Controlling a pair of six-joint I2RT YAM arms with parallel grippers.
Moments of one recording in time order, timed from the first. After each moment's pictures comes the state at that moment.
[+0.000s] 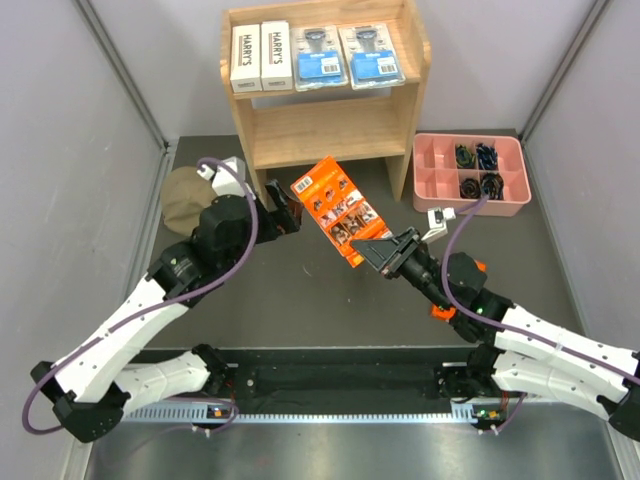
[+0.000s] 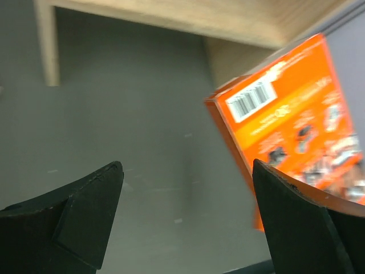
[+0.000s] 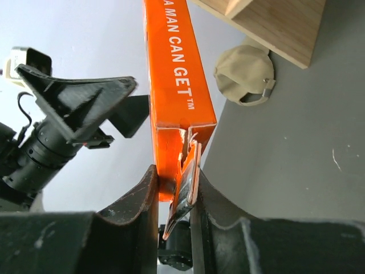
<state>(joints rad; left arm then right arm) -0.76 0.97 1.16 -0.52 -0.42 -0.72 0.95 0.81 0.55 0.35 0.20 1.07</state>
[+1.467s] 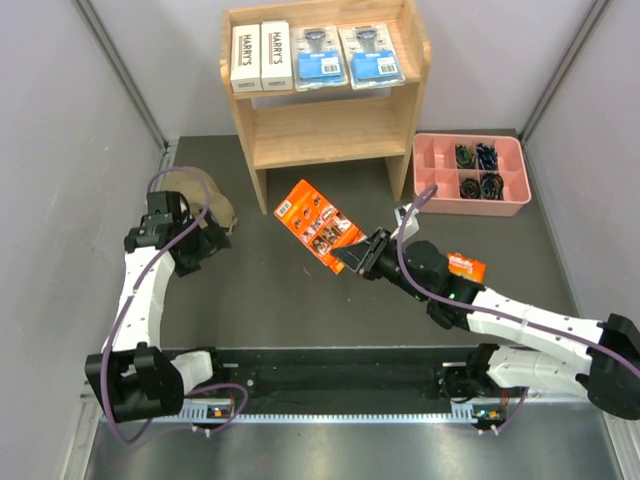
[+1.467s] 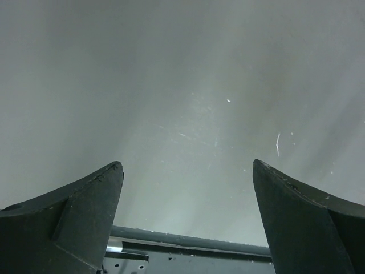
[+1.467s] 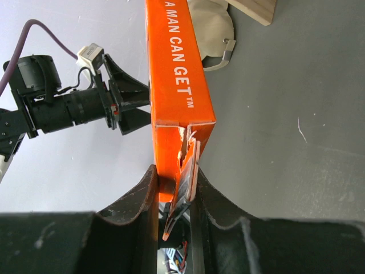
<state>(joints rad) 0.14 1.15 1.02 -0.87 0.11 -0.47 0.95 1.04 0.61 0.30 0.14 1.05</state>
